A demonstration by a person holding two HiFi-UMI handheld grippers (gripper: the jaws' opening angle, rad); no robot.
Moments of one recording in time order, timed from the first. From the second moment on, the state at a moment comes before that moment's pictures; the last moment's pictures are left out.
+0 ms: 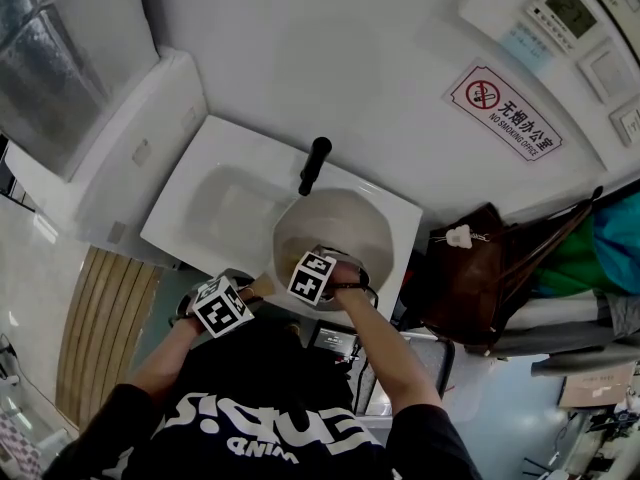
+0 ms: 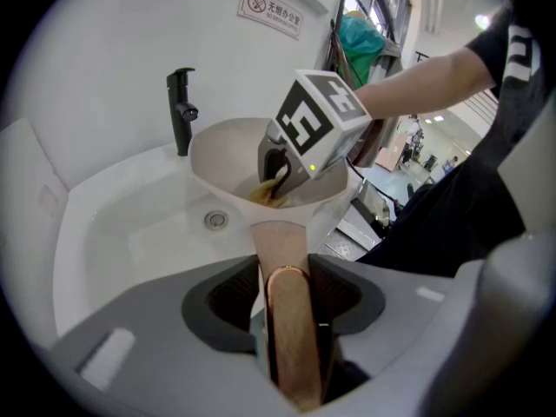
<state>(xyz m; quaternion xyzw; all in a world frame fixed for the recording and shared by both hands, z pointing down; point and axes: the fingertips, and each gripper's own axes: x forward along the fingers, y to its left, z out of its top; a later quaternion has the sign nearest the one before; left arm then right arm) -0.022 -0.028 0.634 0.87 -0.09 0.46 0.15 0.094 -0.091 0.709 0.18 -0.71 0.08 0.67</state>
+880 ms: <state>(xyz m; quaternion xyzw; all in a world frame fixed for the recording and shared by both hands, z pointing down) -0.024 -0.028 0.637 0.87 -0.09 0.46 0.17 0.140 -0.191 0.700 0.29 -0.66 -0.01 0.69</state>
